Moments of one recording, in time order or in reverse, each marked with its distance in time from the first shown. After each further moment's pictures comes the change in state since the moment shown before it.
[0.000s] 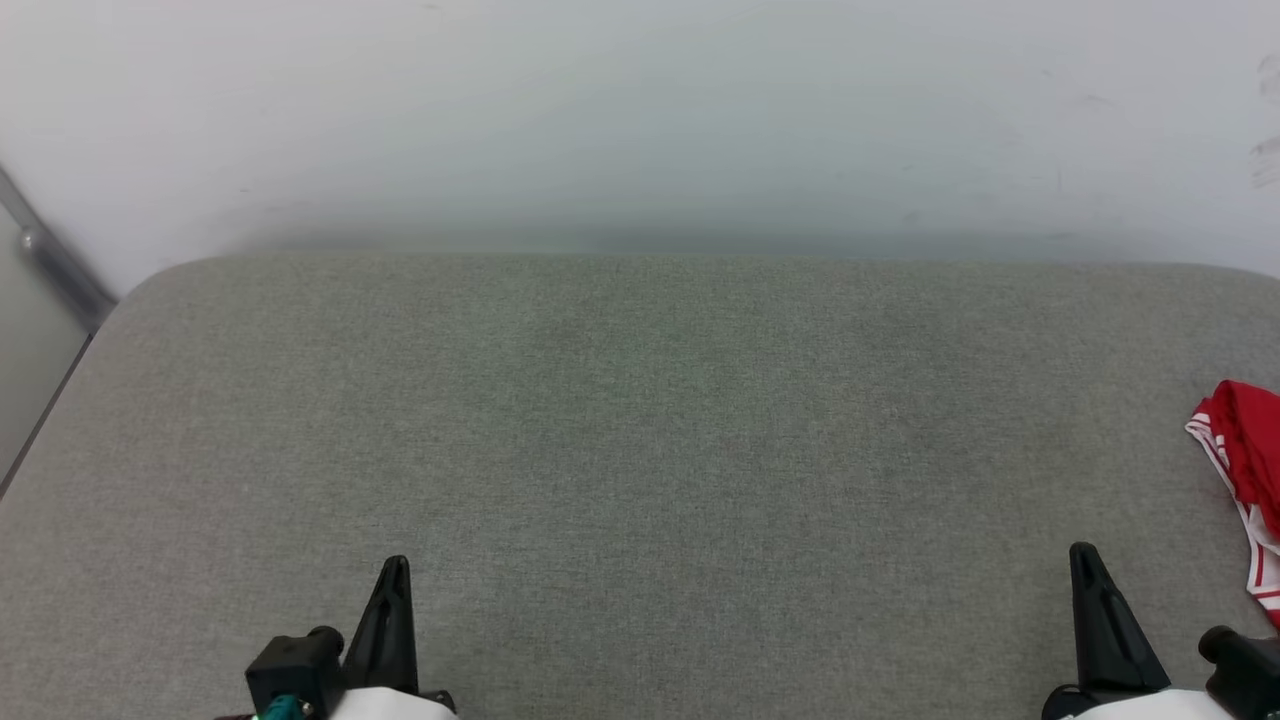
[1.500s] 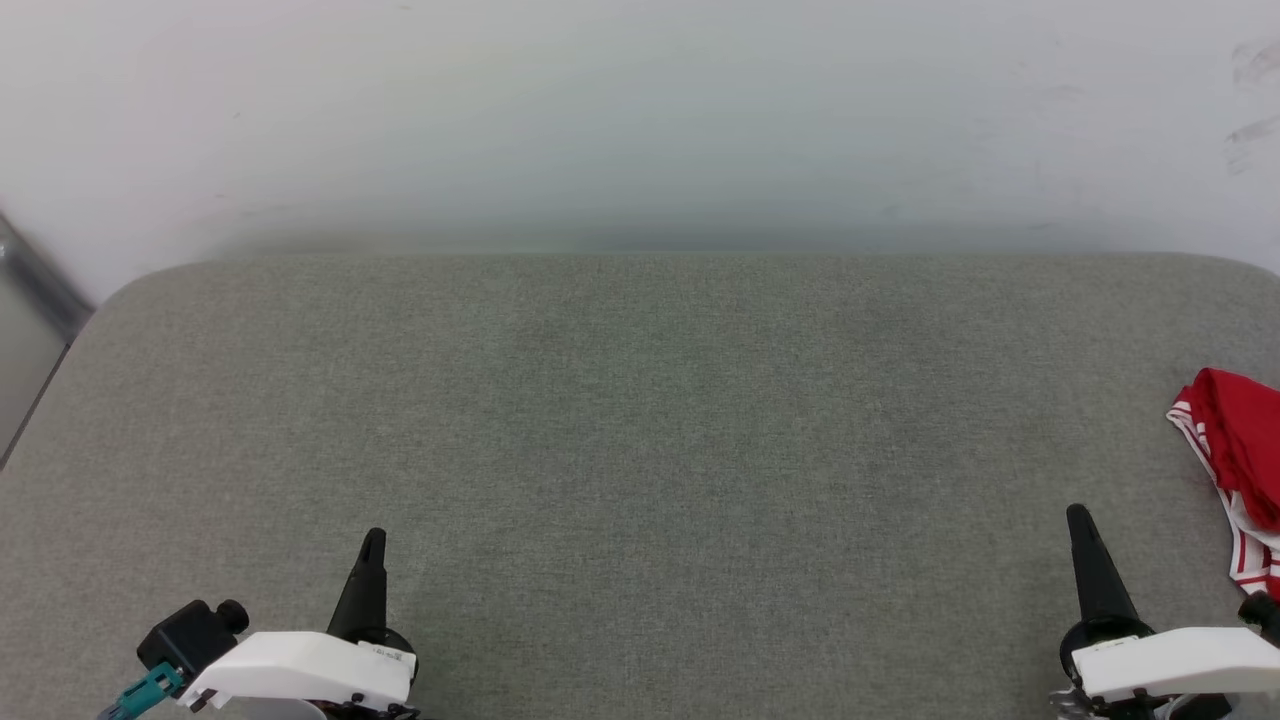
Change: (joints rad) left arm -0.097 0.006 0.081 0.064 -0.719 -0.088 0.155; right arm -0.106 -0.001 -0.008 0.074 0.660 0.000 0.163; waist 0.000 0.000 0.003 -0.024
